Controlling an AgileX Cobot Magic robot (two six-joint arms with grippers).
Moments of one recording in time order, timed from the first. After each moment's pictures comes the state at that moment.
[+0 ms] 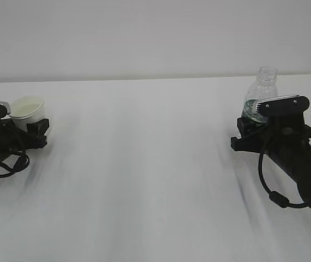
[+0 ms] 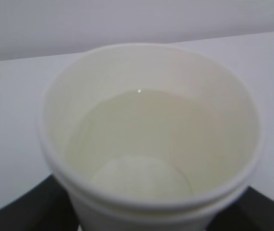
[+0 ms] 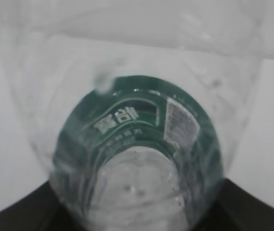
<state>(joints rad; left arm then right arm) 0.01 2.27 -0.82 0.22 -1.14 -0.07 0.23 2.06 -0.66 0.12 -1.00 -0.16</state>
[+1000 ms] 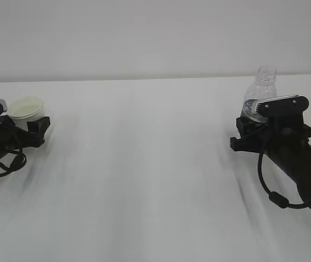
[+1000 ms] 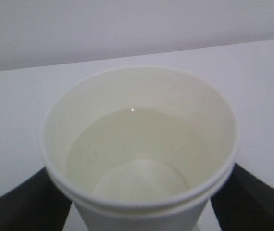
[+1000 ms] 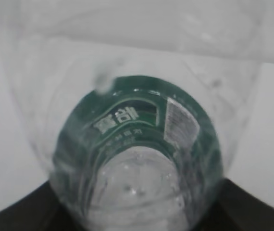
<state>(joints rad) 0.01 2.23 -0.78 0.22 -1.14 -0.07 0.23 2.07 -0.66 0.11 -1.02 -0.15</state>
